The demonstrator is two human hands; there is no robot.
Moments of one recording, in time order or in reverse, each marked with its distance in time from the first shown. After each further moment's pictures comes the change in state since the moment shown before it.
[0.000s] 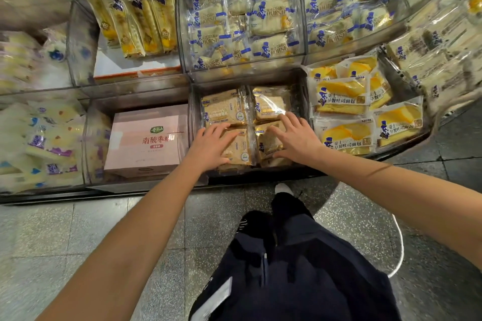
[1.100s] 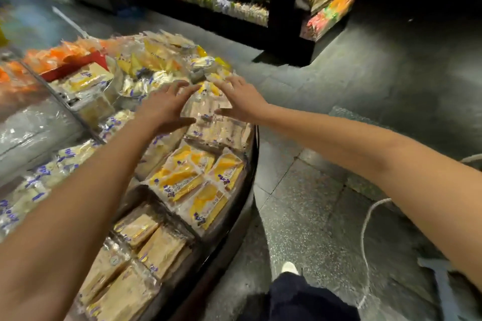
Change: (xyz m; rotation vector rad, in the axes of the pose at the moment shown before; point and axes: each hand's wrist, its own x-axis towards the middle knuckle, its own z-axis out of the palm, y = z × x) left_hand 0.121 0.242 -0.327 0.225 0.450 0.648; right_hand -0.204 0.203 -0.158 0.184 0.512 0.760
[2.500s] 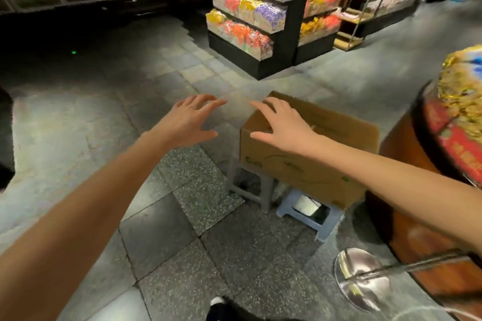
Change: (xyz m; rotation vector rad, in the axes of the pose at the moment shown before) left_hand 0.460 0.718 -0.052 -0.207 0.141 1.530; right_hand -0.413 0.509 -0.132 -0.117 0.187 1.428
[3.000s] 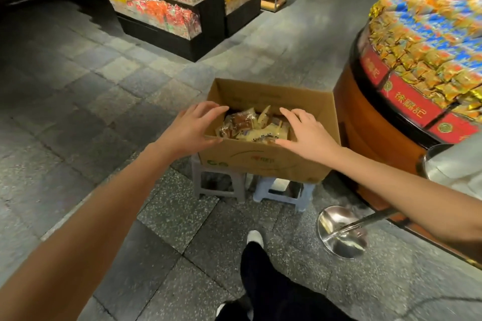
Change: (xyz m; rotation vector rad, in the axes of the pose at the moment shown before) left_hand 0.165 0.021 0.084 -0.221 -0.144 0.305; right_hand -0.022 0.140 0.055 0.062 -0.058 0.527
